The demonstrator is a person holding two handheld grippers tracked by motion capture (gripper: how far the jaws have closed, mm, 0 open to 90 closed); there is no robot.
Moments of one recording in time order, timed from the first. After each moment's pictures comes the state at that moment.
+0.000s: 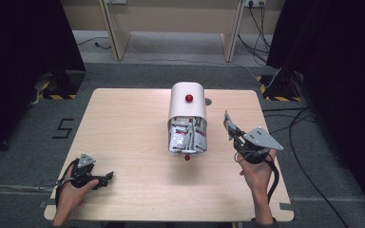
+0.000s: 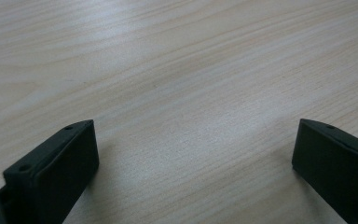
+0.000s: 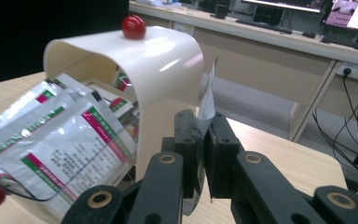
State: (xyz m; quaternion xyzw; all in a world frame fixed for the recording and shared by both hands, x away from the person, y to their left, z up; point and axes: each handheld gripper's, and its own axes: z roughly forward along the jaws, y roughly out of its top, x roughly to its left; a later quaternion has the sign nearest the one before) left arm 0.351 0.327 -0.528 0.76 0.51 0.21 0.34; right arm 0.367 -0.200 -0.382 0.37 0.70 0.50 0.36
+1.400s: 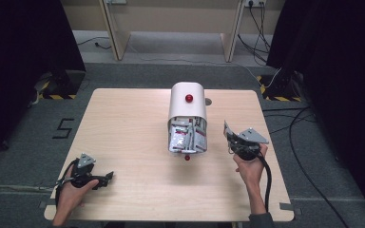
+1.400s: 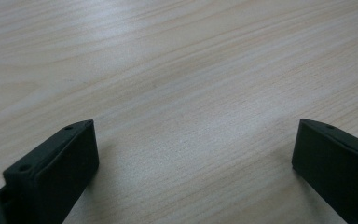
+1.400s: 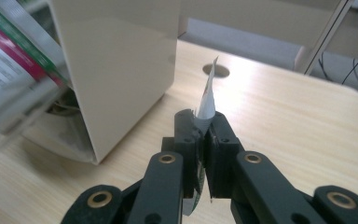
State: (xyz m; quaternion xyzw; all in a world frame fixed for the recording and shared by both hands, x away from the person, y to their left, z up) left arm 0.350 0.327 -0.528 0.76 0.51 0.21 0.34; right arm 0.415 -0.209 -0.454 0.42 0.73 0.44 0.31
